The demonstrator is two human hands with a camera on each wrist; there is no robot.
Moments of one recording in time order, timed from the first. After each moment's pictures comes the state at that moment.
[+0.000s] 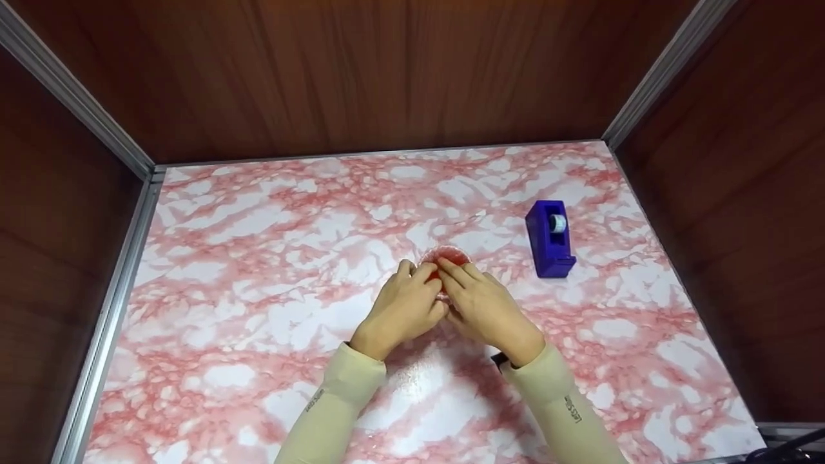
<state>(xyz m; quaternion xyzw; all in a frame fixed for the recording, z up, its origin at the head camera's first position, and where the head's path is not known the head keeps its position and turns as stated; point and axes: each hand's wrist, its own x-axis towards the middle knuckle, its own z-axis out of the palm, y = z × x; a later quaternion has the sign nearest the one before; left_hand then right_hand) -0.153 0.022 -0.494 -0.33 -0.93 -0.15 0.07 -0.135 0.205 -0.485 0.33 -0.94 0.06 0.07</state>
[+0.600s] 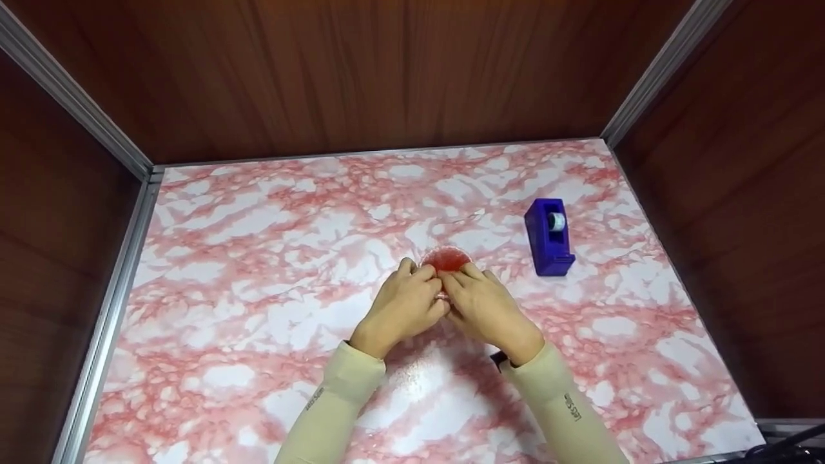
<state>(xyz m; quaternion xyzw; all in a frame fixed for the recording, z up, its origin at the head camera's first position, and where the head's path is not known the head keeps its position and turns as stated) -0.155 0.022 -0.499 -0.35 -0.92 -0.16 0.11 -0.133 0.202 -0.487 0.31 -0.95 0.07 0.08</state>
